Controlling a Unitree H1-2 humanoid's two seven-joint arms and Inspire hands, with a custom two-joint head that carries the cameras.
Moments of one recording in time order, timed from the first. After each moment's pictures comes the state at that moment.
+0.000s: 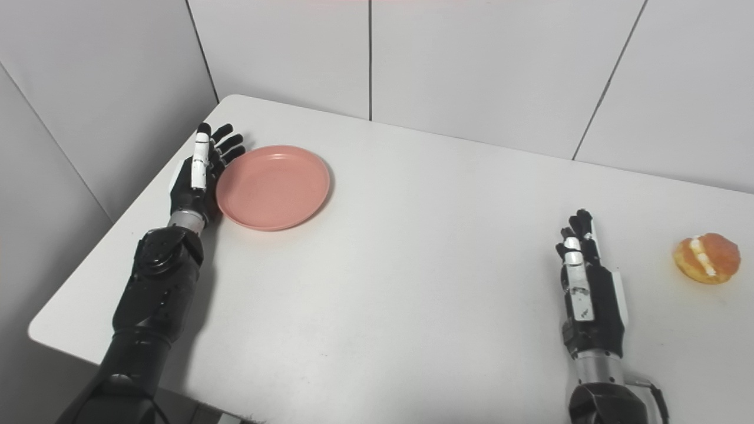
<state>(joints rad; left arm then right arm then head) -0.43 0.29 0.32 0.39 -0.34 0.05 0.00 -0.29 -0.04 -0.02 0.18 0.14 -0.08 0.12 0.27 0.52</state>
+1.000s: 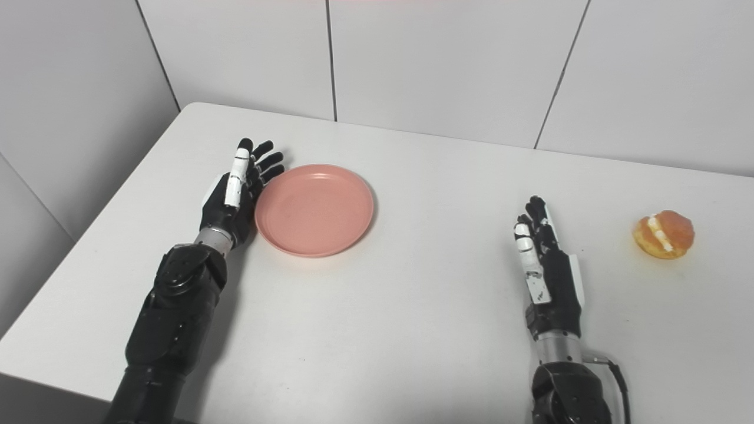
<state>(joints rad) -0.39 0.17 0.17 0.18 -0.27 0.21 -0.01 -0.28 0.01 -0.01 0.16 0.06 -0.08 0.05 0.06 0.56</state>
